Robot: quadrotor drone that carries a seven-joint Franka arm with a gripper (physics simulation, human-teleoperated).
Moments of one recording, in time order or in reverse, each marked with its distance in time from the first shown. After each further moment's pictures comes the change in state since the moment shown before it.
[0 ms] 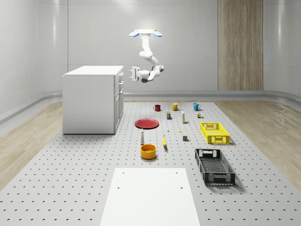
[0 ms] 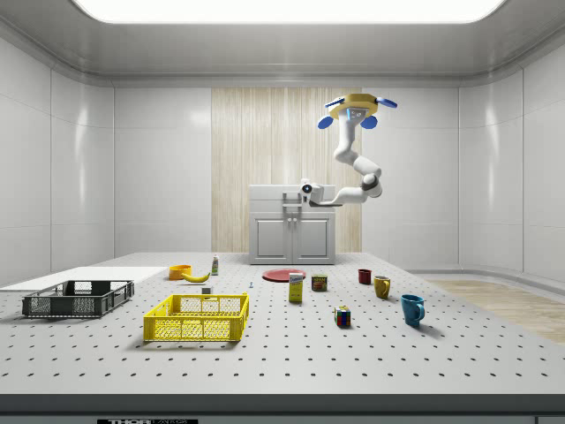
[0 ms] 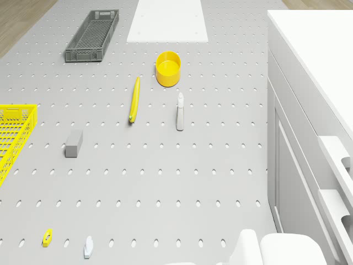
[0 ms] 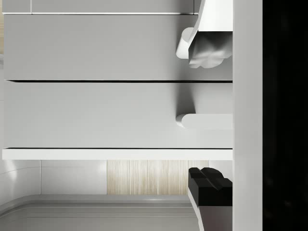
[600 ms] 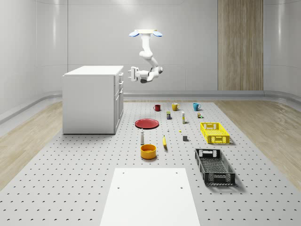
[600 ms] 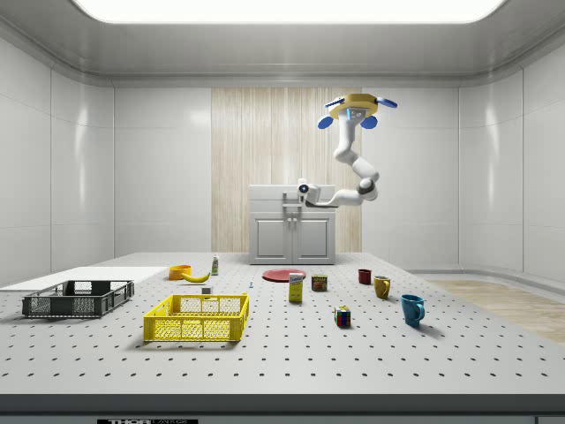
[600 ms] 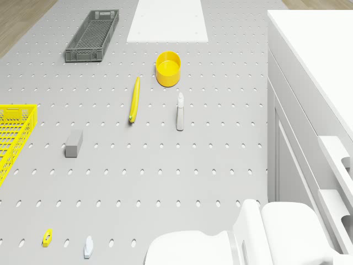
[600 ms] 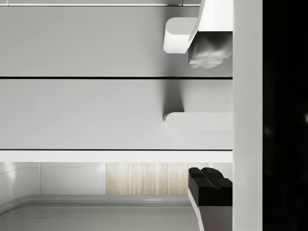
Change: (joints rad) arm 0.003 0.127 -0.018 0.077 0.048 -0.045 -0.060
